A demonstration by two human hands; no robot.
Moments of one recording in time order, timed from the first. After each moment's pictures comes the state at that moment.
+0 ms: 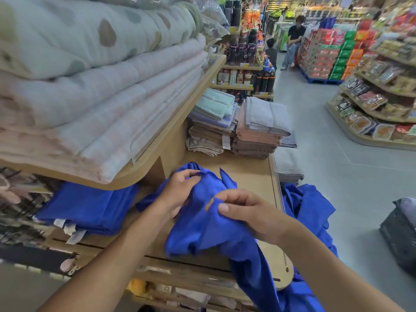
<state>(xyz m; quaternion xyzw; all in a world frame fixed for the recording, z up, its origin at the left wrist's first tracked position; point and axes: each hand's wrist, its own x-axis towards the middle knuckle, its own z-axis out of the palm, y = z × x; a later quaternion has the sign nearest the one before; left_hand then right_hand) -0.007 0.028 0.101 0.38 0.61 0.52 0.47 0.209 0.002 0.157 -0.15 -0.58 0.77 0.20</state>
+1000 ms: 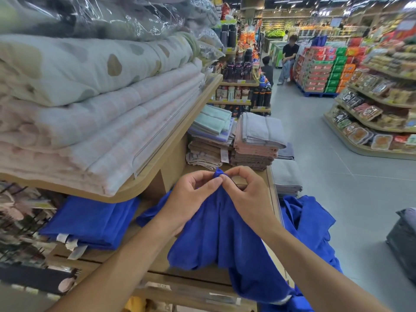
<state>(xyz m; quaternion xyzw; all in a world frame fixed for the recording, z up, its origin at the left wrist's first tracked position) 0.034 -0.022 0.185 0.50 0.50 0.54 0.47 0.188 0.028 0.165 -0.38 -0.68 0.36 0.52</state>
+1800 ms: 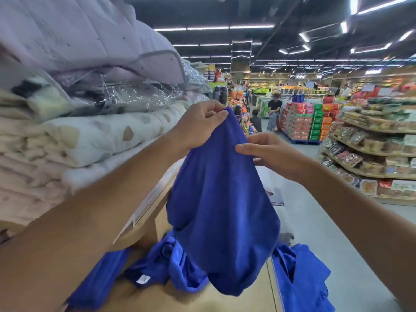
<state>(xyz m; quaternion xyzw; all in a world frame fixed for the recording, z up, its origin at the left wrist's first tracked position) 0.047 0.049 0.411 0.68 0.50 0.51 0.18 0.251 0.105 0.366 -0.25 -0.79 0.45 0.33</state>
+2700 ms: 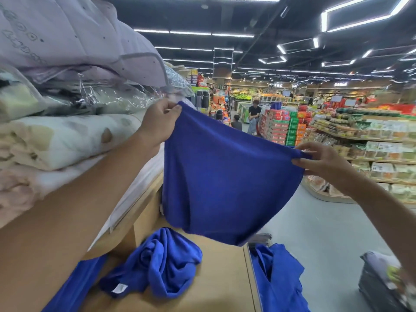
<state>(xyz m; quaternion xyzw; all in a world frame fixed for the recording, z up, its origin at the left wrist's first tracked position) 0.010 0.084 0.411 0.55 0.50 0.64 0.19 0.404 0.120 0.357 -0.47 -0.71 0.31 0.43</state>
